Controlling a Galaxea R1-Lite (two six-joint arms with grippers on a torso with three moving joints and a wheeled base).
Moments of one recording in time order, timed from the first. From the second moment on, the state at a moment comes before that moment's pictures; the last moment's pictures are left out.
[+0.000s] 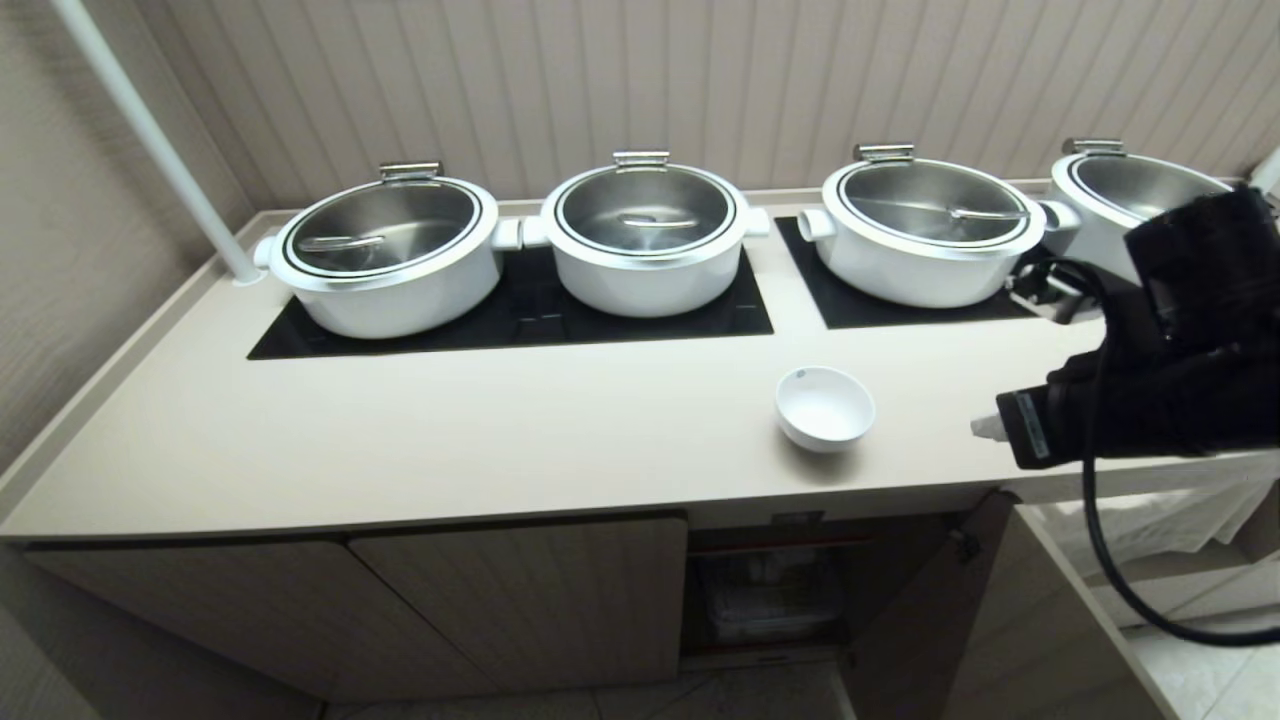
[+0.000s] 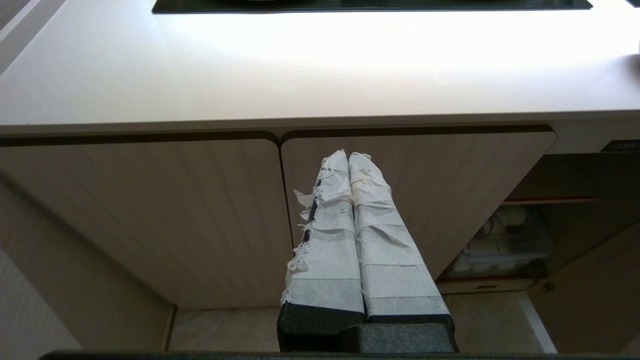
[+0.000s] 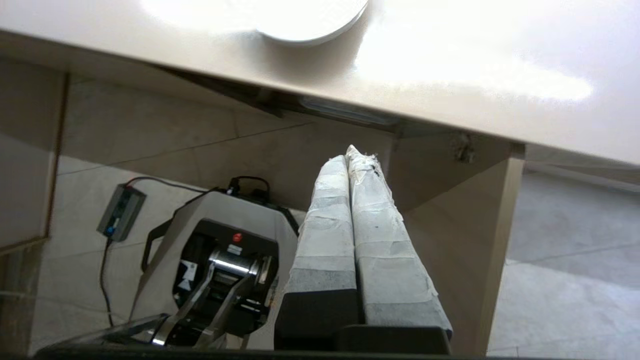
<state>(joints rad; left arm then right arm) 0.00 0.00 0.00 0.00 0.01 -0.03 0.27 1.55 -1.15 0.29 -0.02 -0.02</state>
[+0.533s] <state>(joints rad) 0.00 0.00 0.00 0.00 0.01 -0.03 0.24 1.82 -1.56 0.49 -0.02 -0.01</state>
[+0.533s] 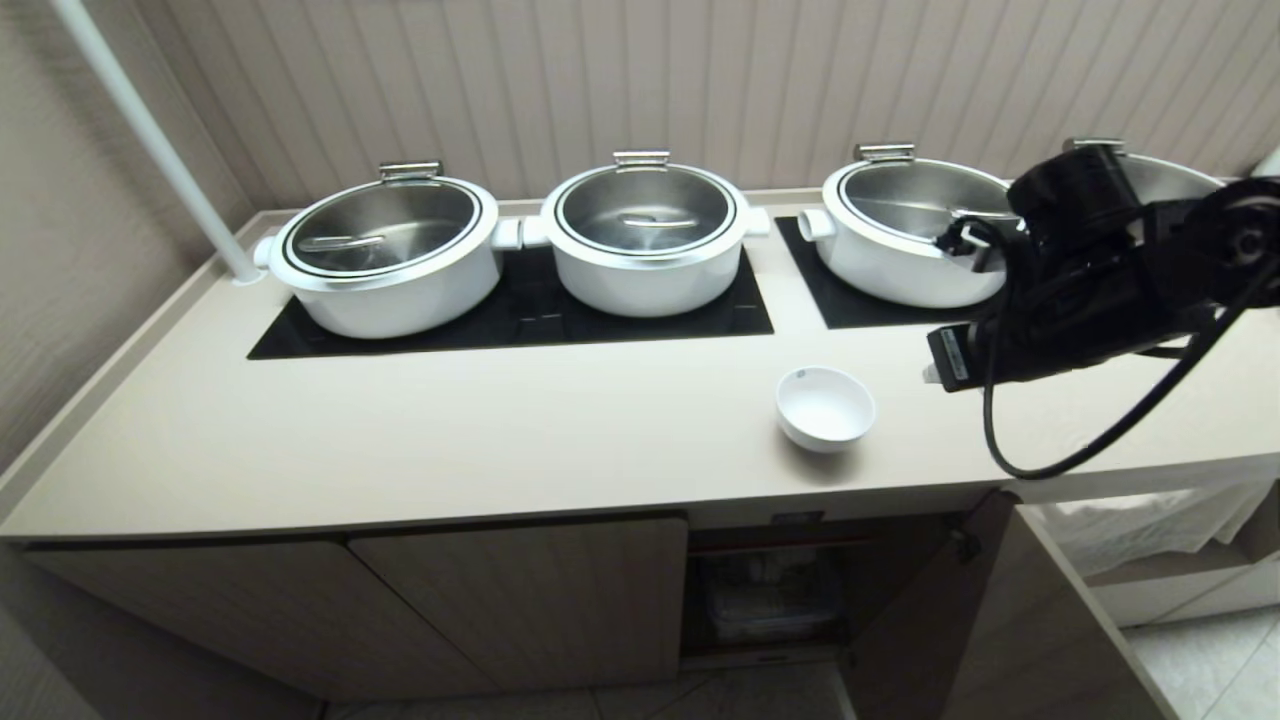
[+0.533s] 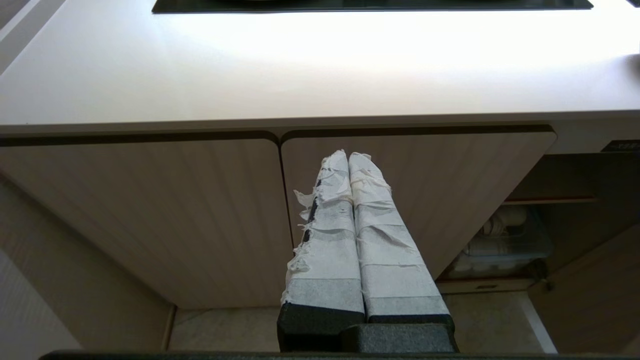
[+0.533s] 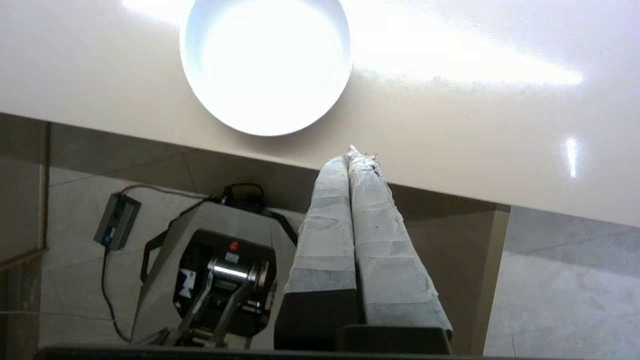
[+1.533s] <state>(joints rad) 0.00 0.00 0.00 0.00 0.01 -0.03 0.23 2.12 -1.95 0.70 0.01 0.12</state>
